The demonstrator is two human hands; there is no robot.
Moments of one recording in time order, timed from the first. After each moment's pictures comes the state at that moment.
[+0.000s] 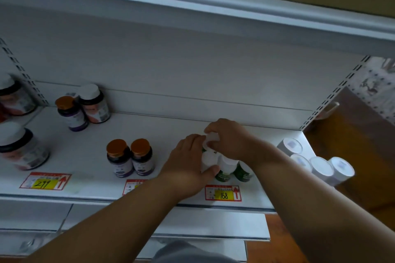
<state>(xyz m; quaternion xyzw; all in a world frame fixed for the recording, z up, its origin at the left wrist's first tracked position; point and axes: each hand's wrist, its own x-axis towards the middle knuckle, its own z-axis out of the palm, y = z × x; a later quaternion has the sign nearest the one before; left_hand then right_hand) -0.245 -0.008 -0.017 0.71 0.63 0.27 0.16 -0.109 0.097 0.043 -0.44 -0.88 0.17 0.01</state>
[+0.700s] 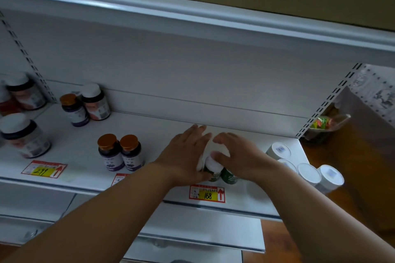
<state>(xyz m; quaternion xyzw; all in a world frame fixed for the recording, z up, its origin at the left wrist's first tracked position) -0.228 0.019 -0.013 0.78 0.62 0.13 0.05 -0.039 0.079 0.034 -0.41 -0.89 0.18 0.07</state>
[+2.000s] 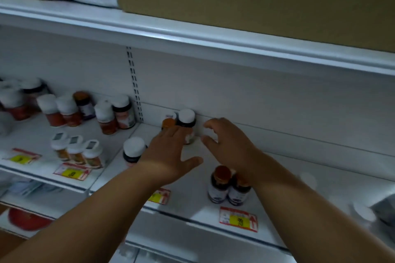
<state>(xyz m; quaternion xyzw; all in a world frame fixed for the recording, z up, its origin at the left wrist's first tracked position) -0.498 -0.072 0.045 0.65 0.71 0.25 0.04 -0.338 0.037 0.068 -0.32 -0.91 0.19 0.20</state>
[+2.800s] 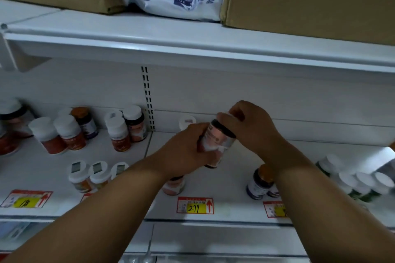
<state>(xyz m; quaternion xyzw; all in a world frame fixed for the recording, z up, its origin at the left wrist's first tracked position) -0.601 -0.063 0.071 0.71 0.53 0.33 0.32 -0.422 0.013 0.106 -0.52 -0.77 0.22 0.30</state>
